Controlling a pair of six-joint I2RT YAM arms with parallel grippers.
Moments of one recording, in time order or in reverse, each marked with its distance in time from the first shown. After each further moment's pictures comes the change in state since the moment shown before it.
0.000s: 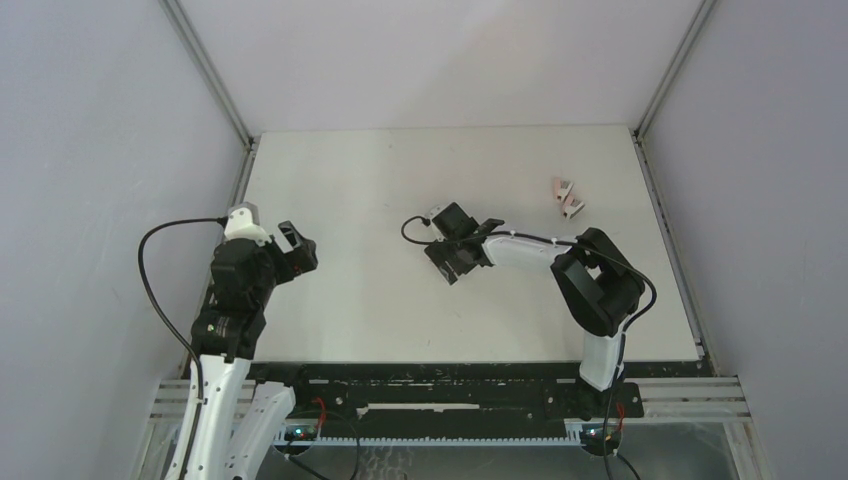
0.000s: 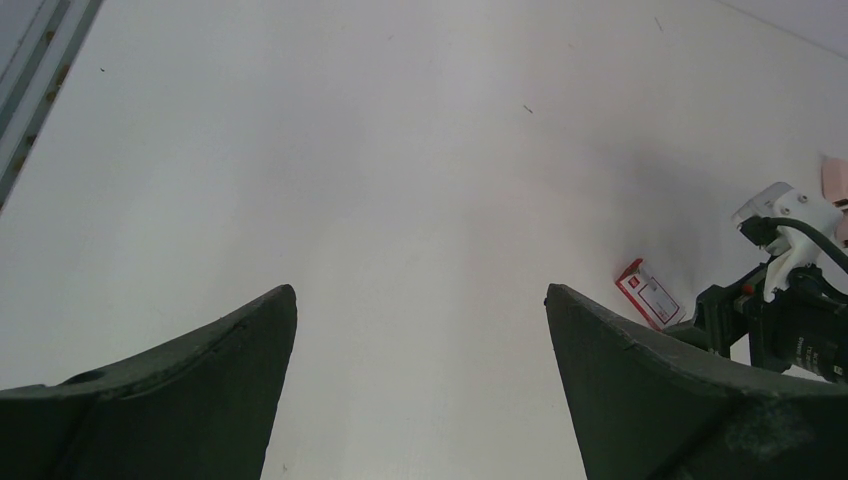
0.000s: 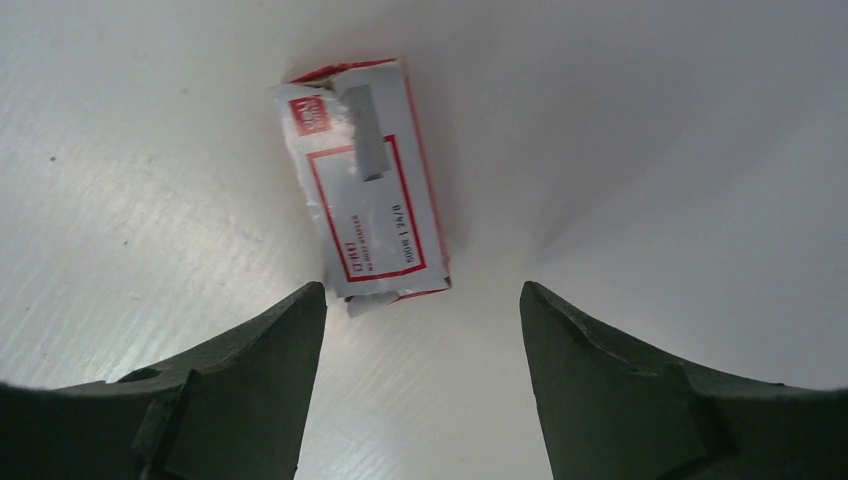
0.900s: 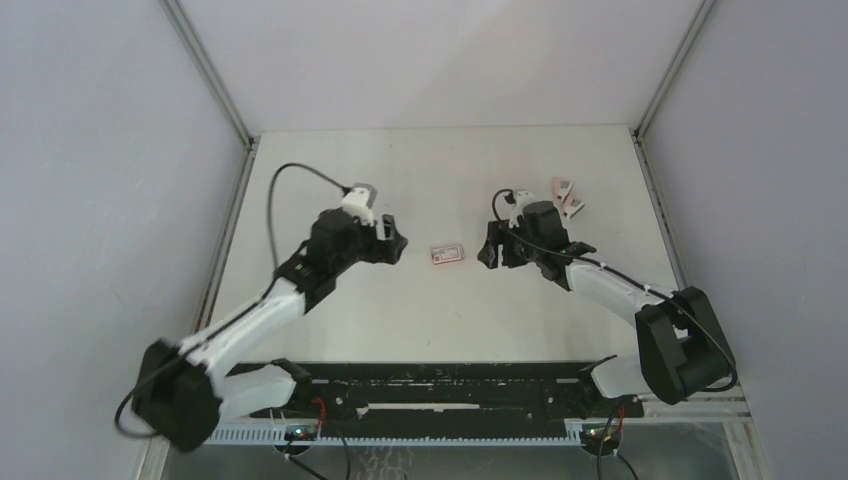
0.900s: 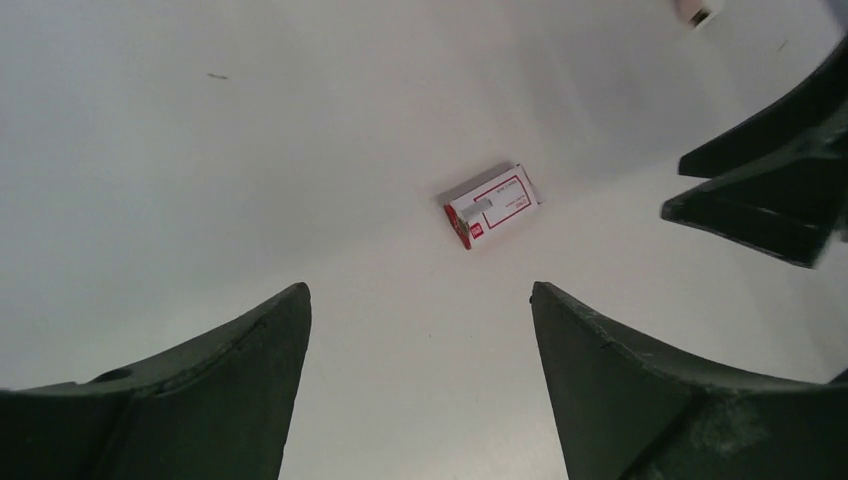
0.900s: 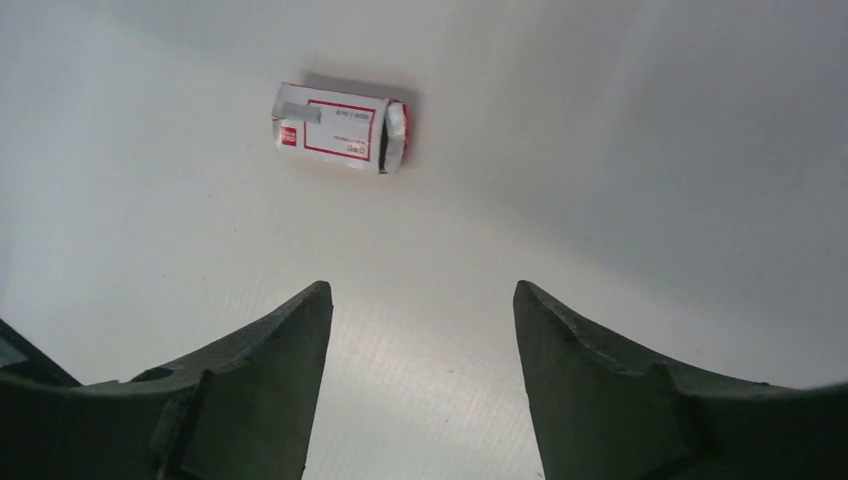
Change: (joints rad) left arm -0.450 0.379 -0.115 0.558 0.079 0.047; right arm -0.310 -0.494 -0.439 0.330 -0.293 0.278
